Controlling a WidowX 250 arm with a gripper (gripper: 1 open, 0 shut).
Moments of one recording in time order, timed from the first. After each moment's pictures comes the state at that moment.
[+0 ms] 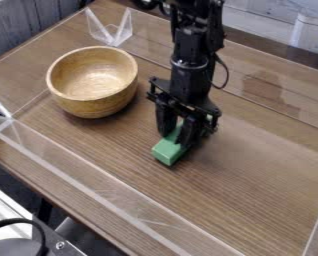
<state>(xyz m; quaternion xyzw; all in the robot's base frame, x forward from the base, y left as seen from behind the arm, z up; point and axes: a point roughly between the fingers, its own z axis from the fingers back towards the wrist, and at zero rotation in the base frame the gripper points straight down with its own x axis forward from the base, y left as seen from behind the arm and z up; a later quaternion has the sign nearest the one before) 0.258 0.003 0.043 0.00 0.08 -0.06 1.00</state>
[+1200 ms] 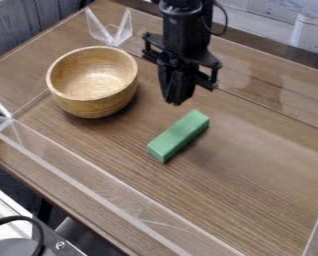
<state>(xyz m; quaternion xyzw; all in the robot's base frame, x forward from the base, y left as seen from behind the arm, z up) 0.263 0.014 0.097 -0.02 0.02 -0.06 1.00</state>
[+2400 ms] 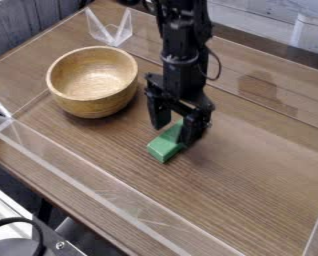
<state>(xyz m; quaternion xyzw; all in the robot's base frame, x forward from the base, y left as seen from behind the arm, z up) 0.259 0.014 0.039 -0.03 0.05 -0.07 1.00</state>
